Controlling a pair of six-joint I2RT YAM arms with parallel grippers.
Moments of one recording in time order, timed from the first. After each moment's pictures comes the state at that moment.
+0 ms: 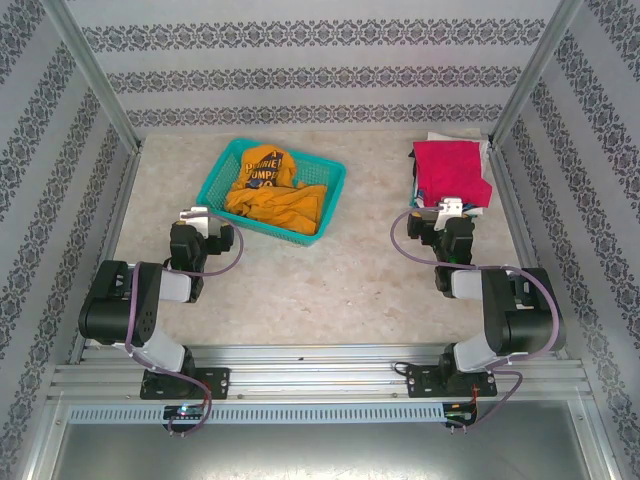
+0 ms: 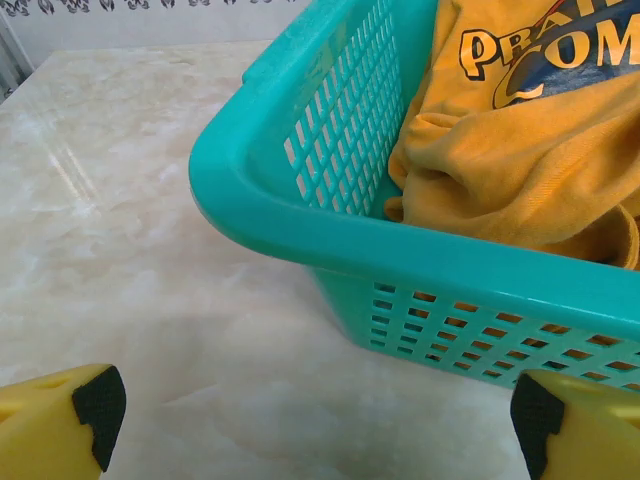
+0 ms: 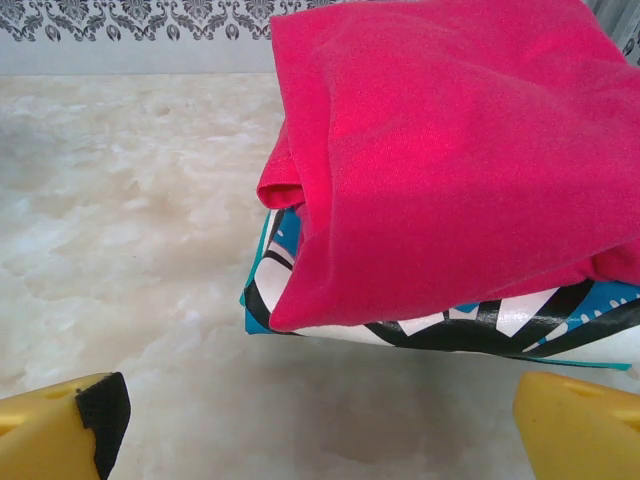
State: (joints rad) left arm 0.00 1.58 0.38 0.84 -0.05 0.01; right arm 0.00 1.50 0.40 0.77 0.04 0.03
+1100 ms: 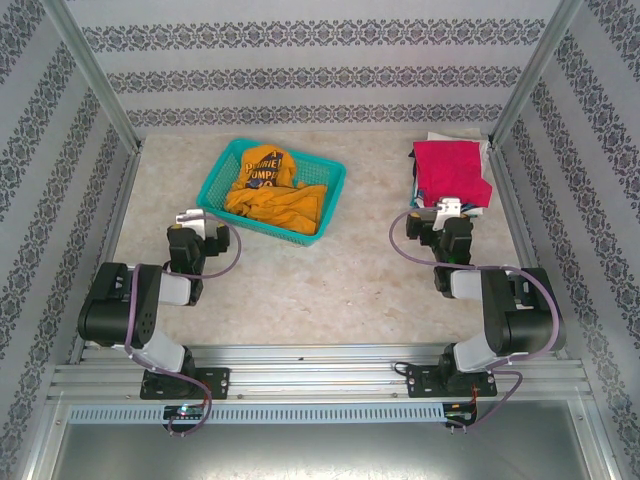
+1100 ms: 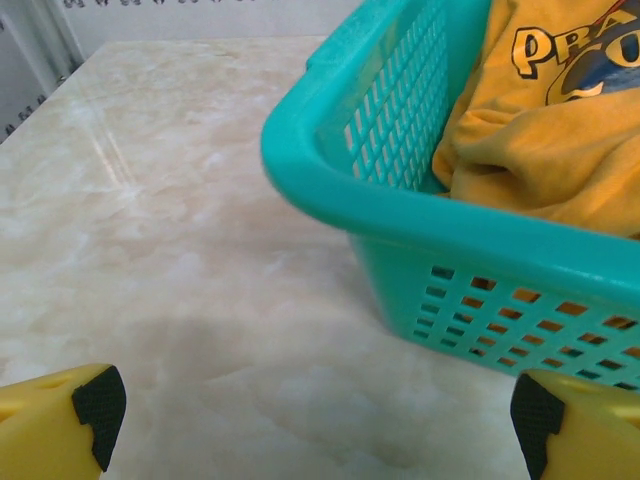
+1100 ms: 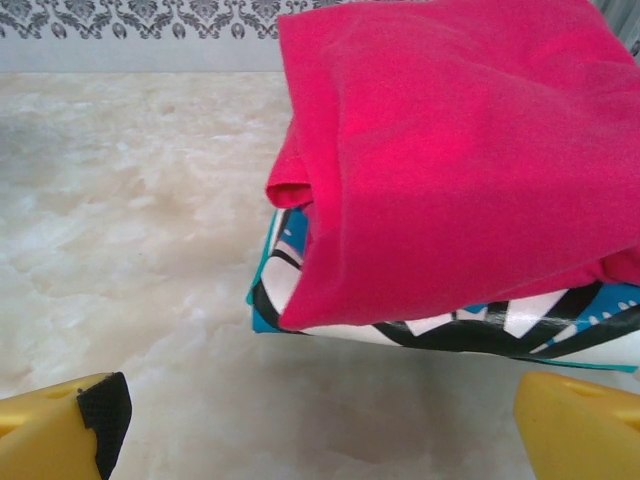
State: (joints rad) left arm 0.00 1.55 0.35 0.84 -0.14 -0.01; right arm 0.02 1.50 0.40 0.76 0.04 0.02
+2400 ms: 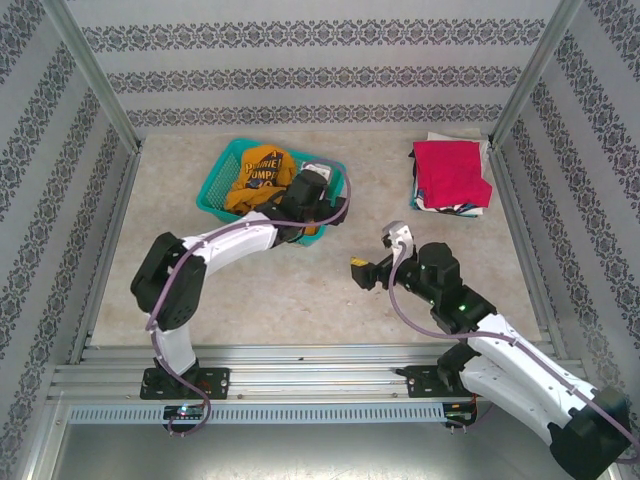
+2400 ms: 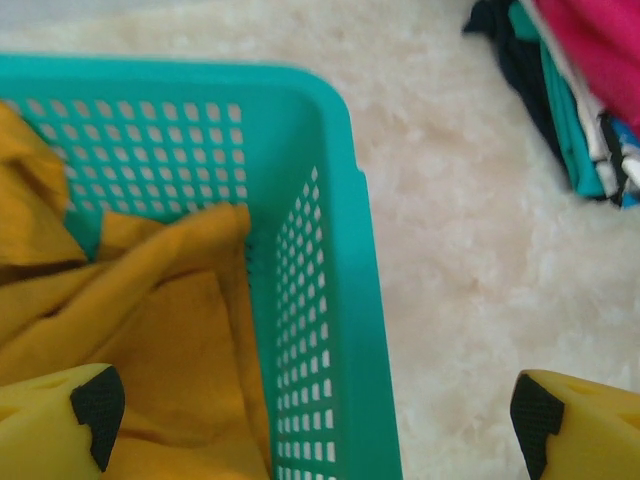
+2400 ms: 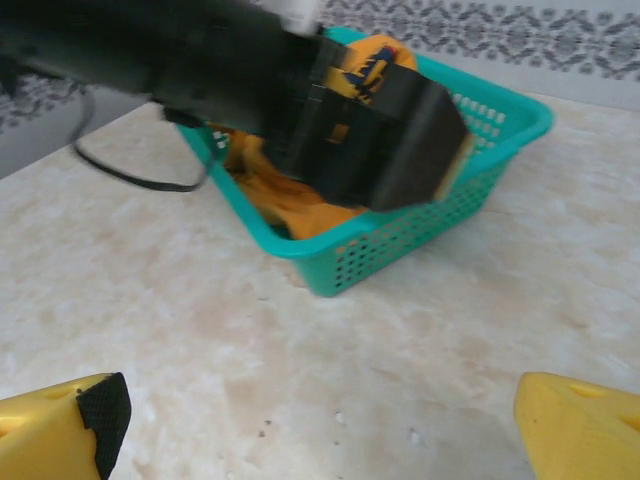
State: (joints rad) left arm -0.65 1.86 1.37 -0.18 -0.20 -0.29; right arm 0.58 0.75 0.45 -0.04 -0.17 0.10
